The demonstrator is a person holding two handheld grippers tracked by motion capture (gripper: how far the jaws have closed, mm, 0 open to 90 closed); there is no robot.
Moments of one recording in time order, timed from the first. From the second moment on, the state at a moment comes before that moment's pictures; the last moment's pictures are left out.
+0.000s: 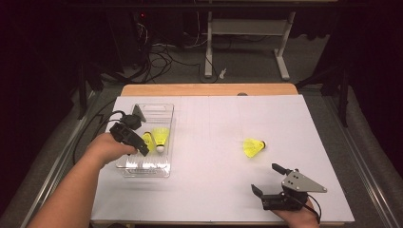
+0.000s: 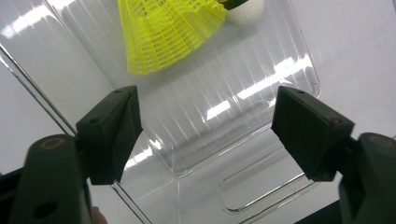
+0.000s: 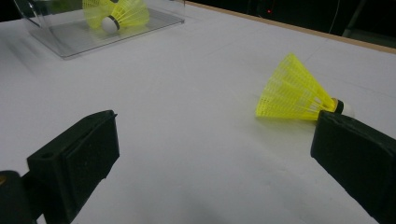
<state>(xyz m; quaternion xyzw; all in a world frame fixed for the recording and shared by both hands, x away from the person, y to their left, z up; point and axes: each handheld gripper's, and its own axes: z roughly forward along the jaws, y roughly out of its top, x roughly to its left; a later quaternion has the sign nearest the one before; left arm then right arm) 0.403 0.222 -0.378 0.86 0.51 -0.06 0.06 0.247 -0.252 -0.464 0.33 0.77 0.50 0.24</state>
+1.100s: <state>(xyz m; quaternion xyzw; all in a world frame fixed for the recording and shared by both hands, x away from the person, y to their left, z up) 0.390 0.192 -0.368 0.88 0.46 -0.08 0.07 0.247 -0.251 -0.464 0.33 0.77 0.49 0.24</state>
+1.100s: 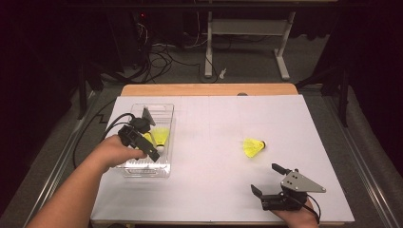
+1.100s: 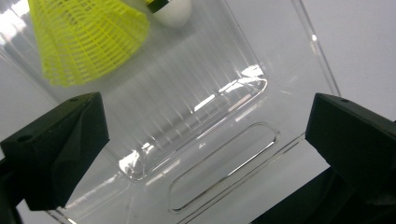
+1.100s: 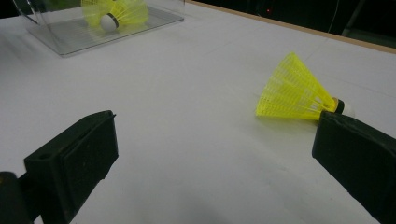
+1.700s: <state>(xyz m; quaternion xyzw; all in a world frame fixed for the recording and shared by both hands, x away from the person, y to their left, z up) 0.382 0.138 -0.349 0.91 0.41 -0.08 0.06 0.245 -0.253 -0.462 0.33 0.76 0.49 0.25</state>
